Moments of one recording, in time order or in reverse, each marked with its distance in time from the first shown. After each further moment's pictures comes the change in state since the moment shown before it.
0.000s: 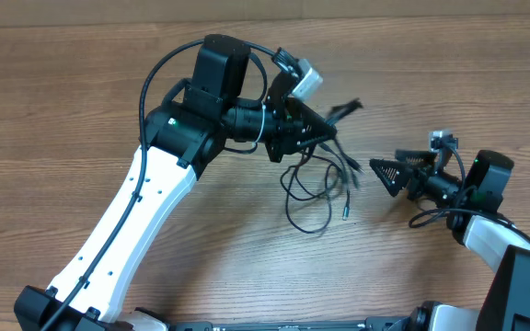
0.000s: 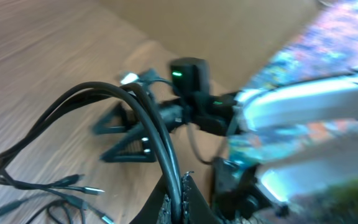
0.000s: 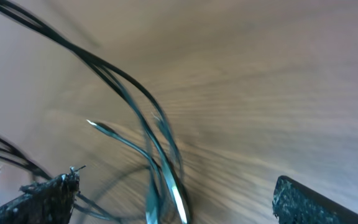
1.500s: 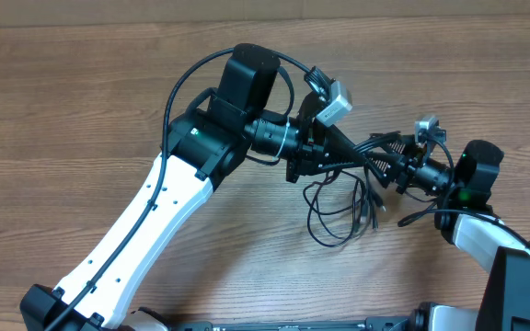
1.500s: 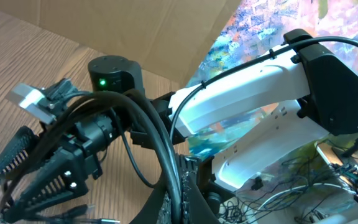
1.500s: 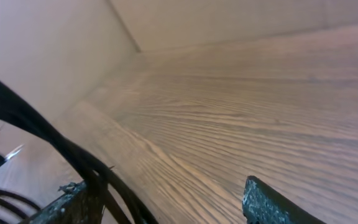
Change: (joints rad) left arm -0.111 0.000 0.000 0.062 0.129 0.034; right arm 0.114 0.000 0.000 0.261 -0.038 0.086
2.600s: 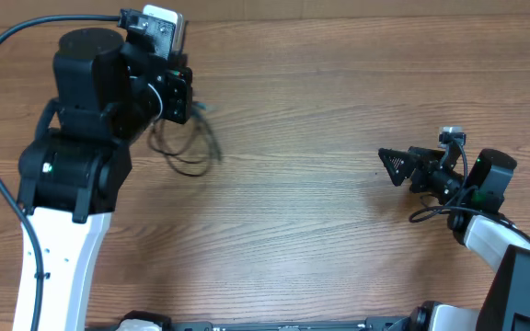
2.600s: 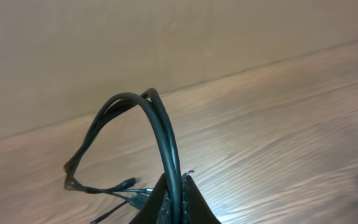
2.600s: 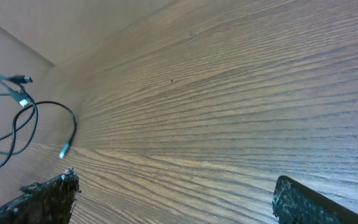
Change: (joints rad) left arm 0.372 -0.218 0.139 -0.284 -1.060 0.031; right arm -0.120 0.000 0.000 -0.235 0.241 0.016
